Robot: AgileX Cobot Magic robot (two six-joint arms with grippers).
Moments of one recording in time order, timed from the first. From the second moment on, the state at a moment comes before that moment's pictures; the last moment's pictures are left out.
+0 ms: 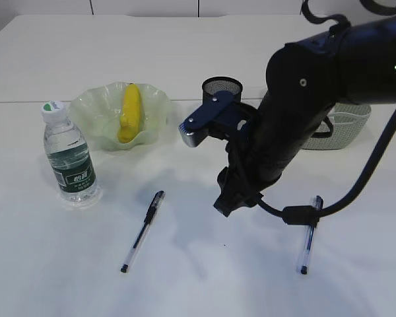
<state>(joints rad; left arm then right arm) -0.34 1.21 -1.10 0.09 1.02 0.02 0.59 1.81 -1.24 0.02 0.76 -0.34</state>
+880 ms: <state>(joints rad) -0.34 1.21 -1.10 0.09 1.03 0.02 0.42 1.80 -1.49 -0.03 0.81 -0.28</state>
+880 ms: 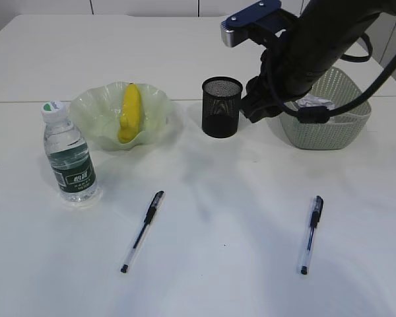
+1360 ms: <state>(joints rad) -0.34 1.21 -1.10 0.09 1.03 0.01 0.39 1.88 -1.60 0.00 0.77 -0.28</state>
